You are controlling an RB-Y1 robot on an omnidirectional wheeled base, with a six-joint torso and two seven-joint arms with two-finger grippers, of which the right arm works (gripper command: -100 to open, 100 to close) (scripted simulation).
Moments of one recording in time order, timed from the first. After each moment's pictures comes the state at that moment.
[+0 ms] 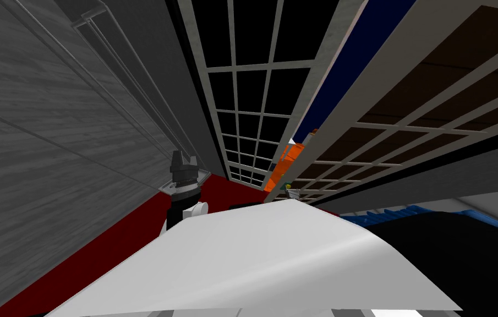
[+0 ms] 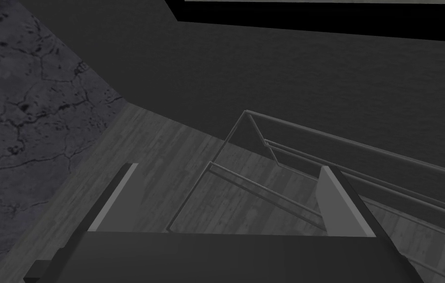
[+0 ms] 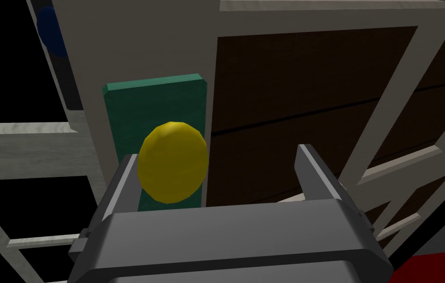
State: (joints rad) arm 0.32 -0.32 0.13 -0.84 -0.75 -0.92 -1.39
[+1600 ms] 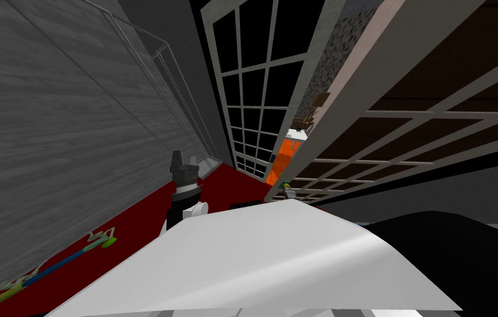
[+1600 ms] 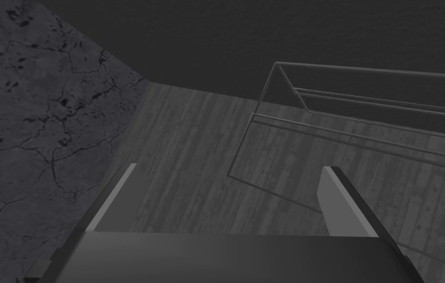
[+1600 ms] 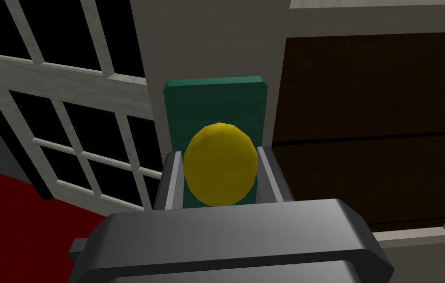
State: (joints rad) arm 0.36 -0.45 0.33 -0.93 -0.63 -1.03 -1.56
